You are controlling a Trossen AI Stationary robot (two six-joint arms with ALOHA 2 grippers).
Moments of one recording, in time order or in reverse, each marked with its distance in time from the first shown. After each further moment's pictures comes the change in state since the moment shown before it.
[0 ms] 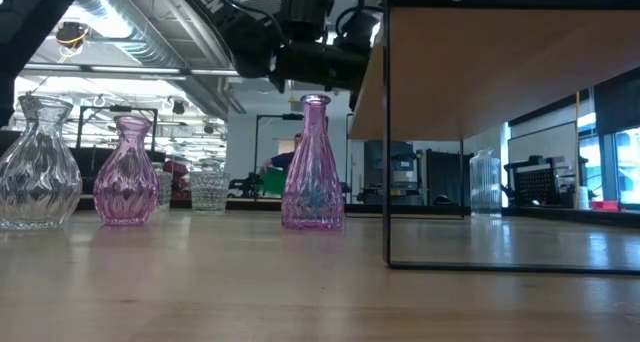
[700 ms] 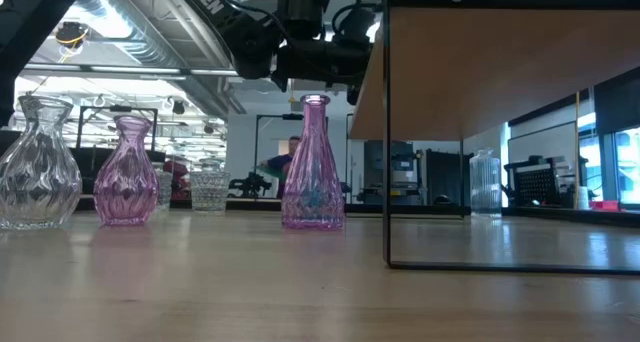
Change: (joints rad) left arm 0.002 0.002 0.000 0.079 -0.047 0.021; right arm 0.000 0.005 0.000 -0.002 0.000 0.002
